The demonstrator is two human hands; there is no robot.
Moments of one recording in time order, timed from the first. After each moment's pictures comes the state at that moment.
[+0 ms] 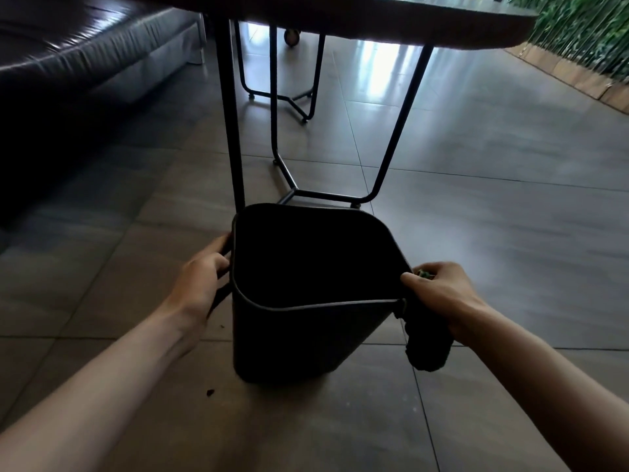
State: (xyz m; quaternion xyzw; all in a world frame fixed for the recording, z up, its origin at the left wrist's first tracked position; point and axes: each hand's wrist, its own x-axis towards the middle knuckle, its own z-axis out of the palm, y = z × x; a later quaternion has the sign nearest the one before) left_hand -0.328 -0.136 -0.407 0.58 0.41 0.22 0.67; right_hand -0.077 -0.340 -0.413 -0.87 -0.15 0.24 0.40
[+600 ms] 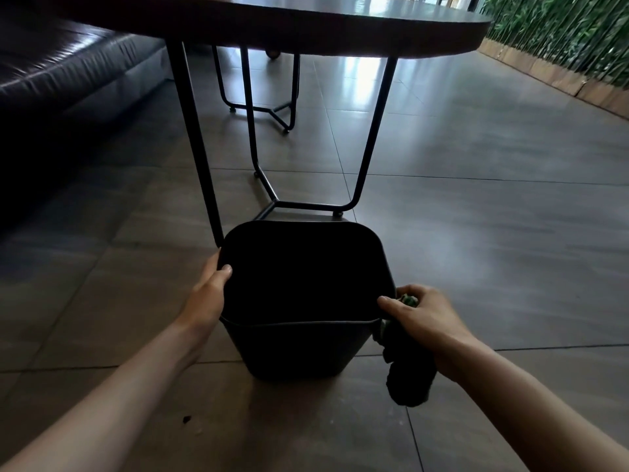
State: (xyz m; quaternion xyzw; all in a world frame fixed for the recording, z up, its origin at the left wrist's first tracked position) left_hand -0.274 -0.142 -0.437 0.62 0.42 0.23 0.62; right_hand -0.069 -0.372 -0.428 -0.82 -0.14 0.32 0.45
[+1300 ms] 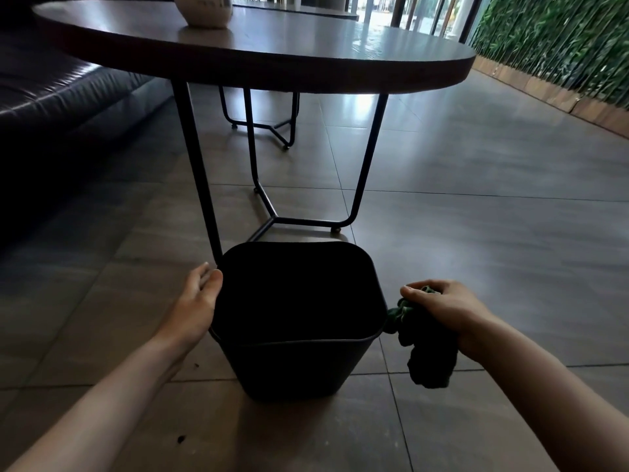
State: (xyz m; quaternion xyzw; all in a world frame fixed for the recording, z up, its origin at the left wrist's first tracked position) left_hand -0.280 -0.129 -0.425 0.67 0.44 0.24 0.54; right_hand -0.026 -0.373 -0.379 -0.83 -0.10 0.30 0.46
